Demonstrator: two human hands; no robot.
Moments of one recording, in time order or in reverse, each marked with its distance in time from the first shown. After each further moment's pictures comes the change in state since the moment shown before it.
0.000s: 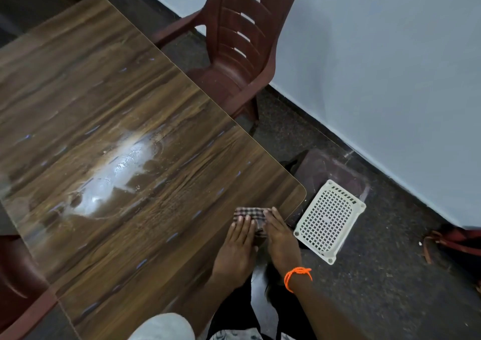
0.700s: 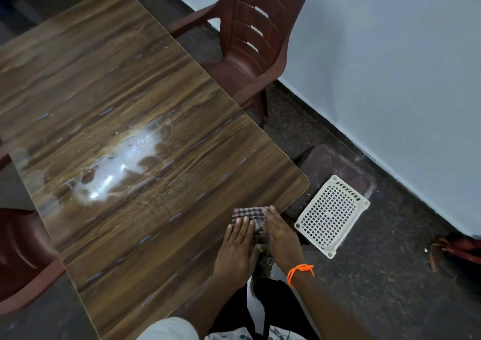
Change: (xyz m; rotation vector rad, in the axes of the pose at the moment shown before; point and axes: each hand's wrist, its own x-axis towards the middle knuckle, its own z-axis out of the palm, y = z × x) left_hand -0.039 0.021 0.029 -0.045 0.052 -0.176; right_hand -0.032 -0.001 -0.007 0.068 -0.027 -0.081
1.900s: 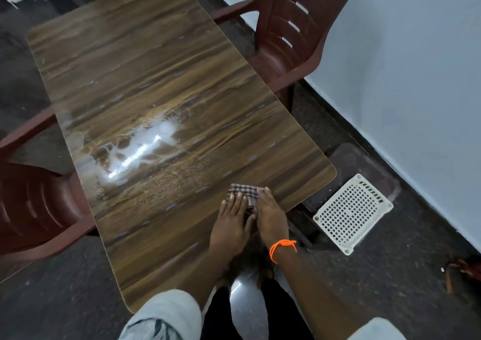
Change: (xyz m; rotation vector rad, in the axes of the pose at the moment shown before) left_hand -0.025 -0.052 -0.025 -0.018 0.104 -0.198; right_hand 0.013 -0.064 0.068 -0.063 -0.062 0.004
